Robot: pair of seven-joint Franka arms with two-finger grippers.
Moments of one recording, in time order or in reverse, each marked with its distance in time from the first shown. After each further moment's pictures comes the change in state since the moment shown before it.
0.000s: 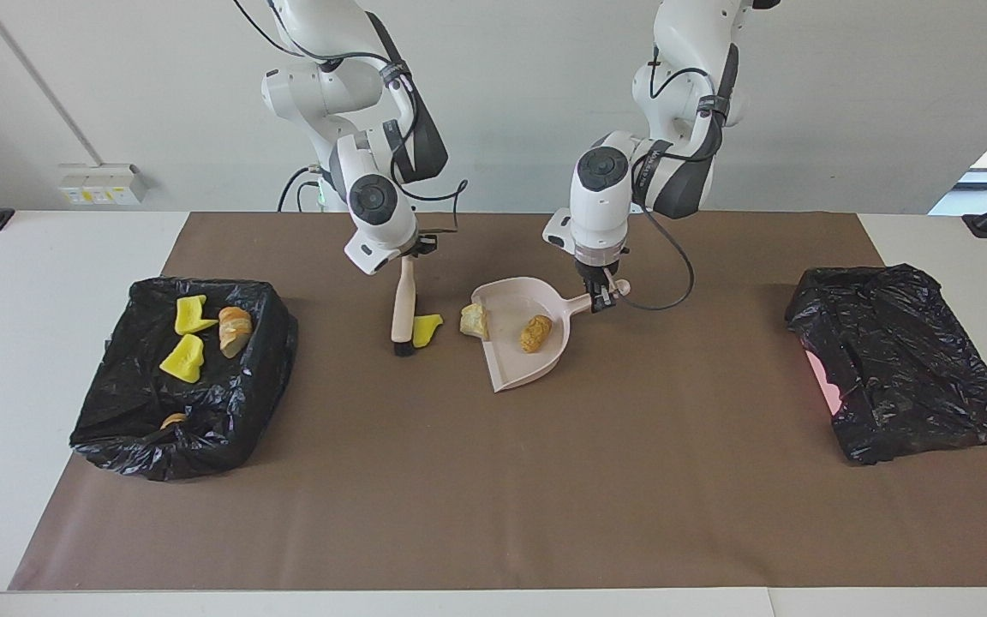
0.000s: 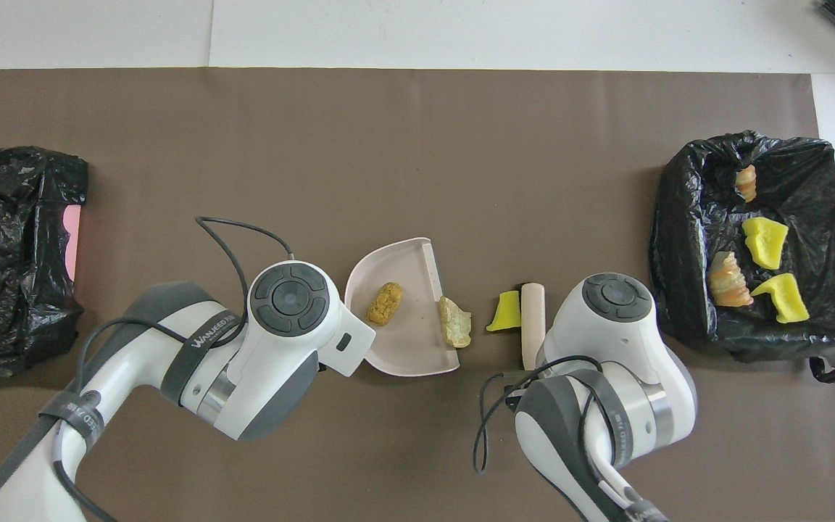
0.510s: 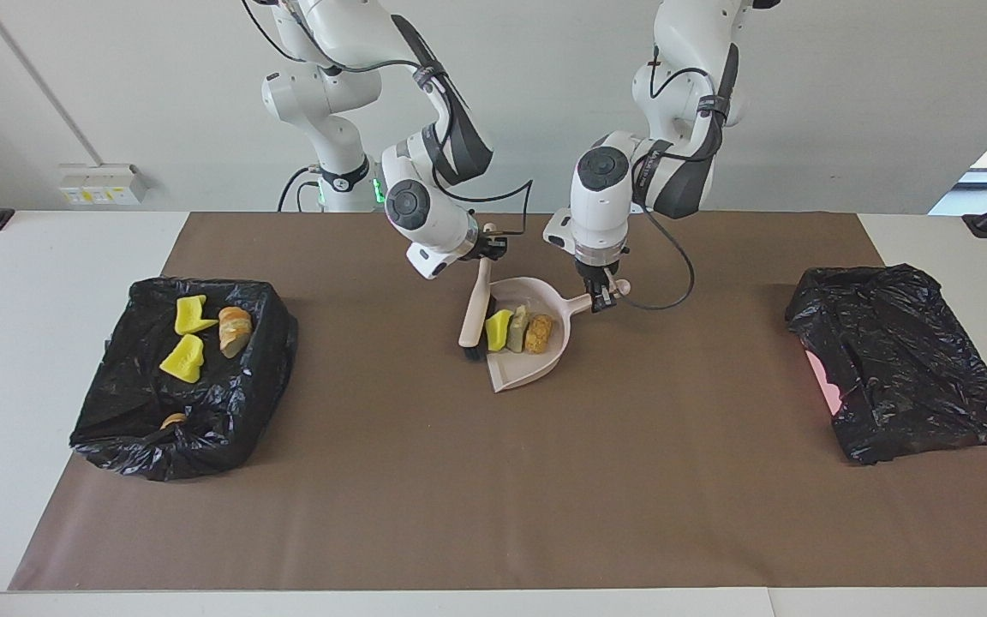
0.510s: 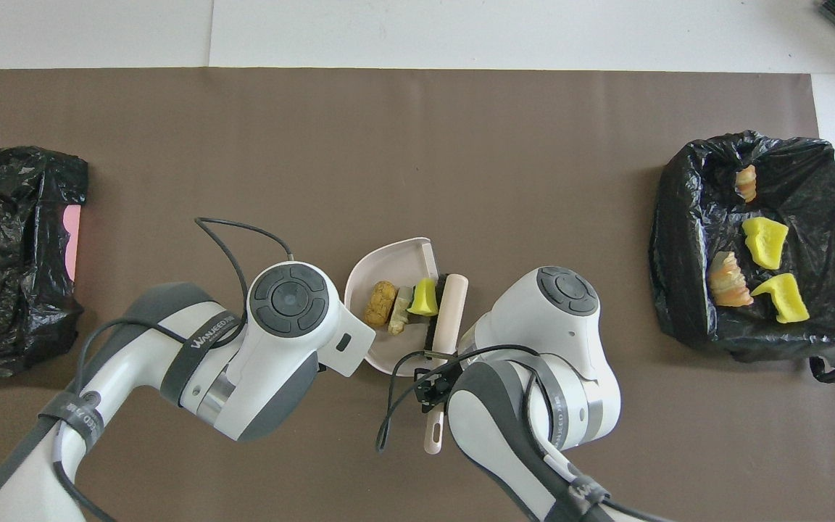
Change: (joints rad) left arm 0.000 -0.001 0.000 -0.003 0.000 0.002 -0.003; right arm 0.133 0.107 0.002 0.141 0.350 0.105 0.043
